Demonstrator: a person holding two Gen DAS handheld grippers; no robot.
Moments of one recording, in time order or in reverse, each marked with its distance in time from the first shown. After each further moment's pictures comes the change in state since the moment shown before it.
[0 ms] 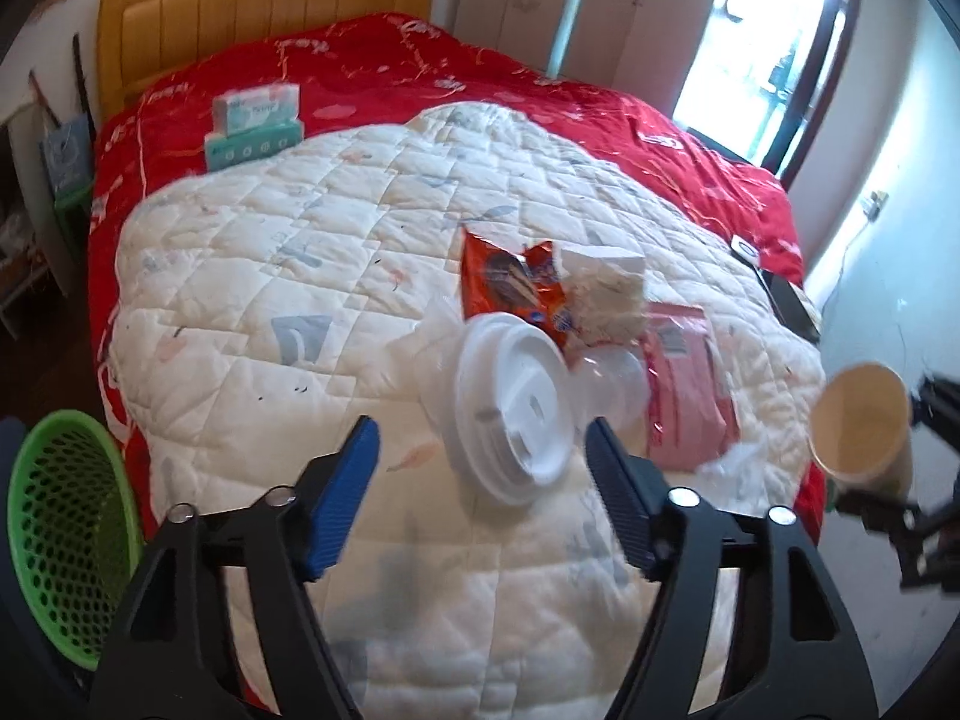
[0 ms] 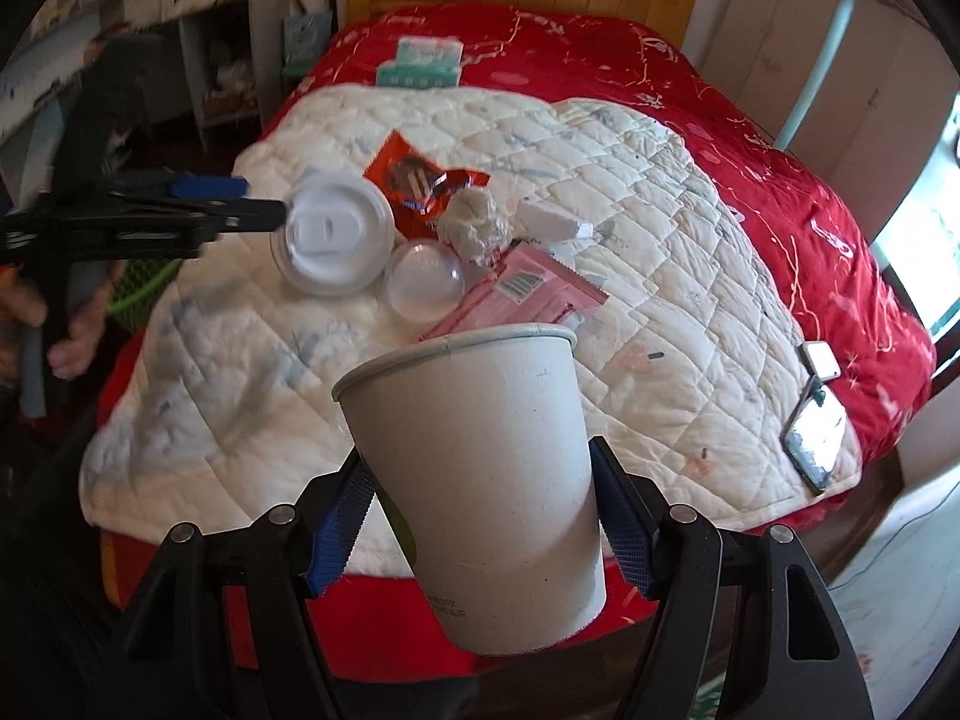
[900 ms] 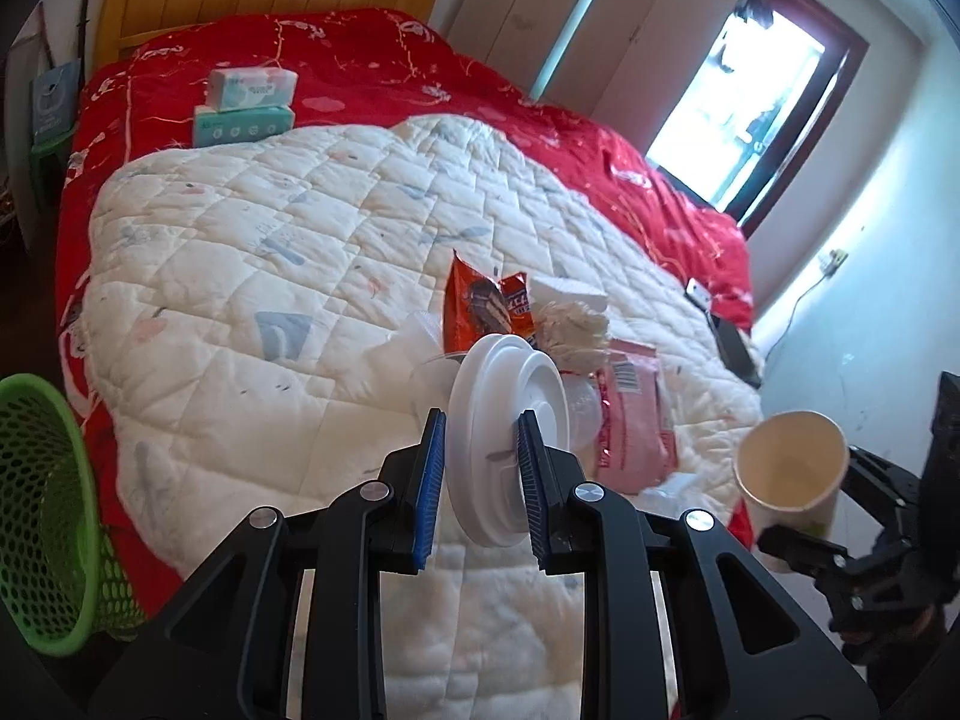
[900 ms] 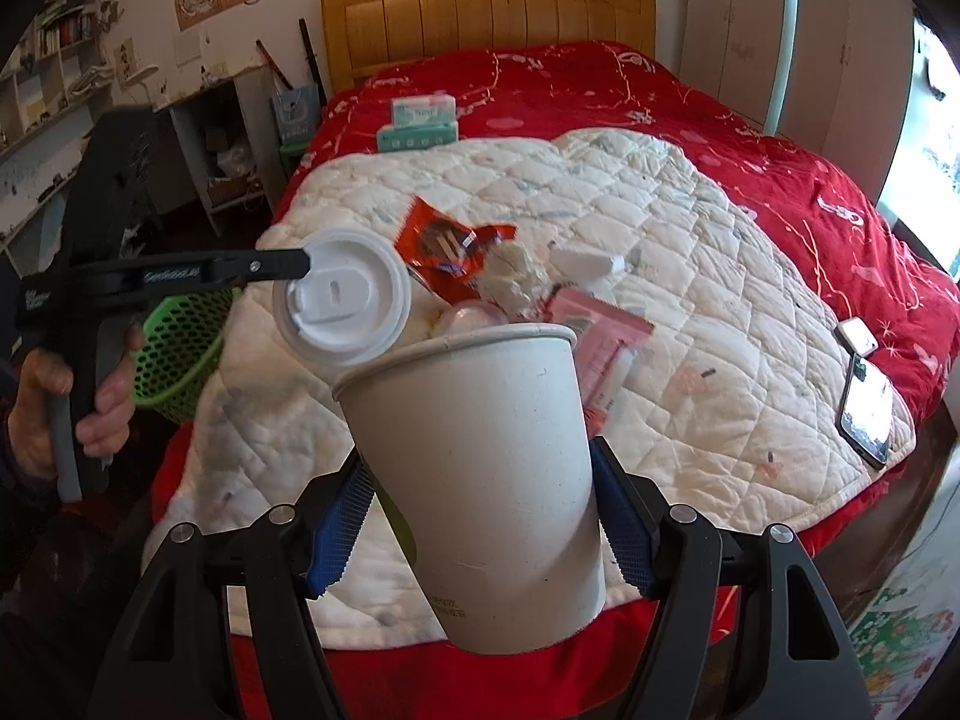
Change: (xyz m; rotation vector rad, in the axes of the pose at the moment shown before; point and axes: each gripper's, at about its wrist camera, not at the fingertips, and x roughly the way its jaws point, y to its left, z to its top) left arm -0.029 0.021 -0.001 -0.100 -0.041 -0.155; right arm -0.006 0.018 0.006 0.144 -0.132 0.087
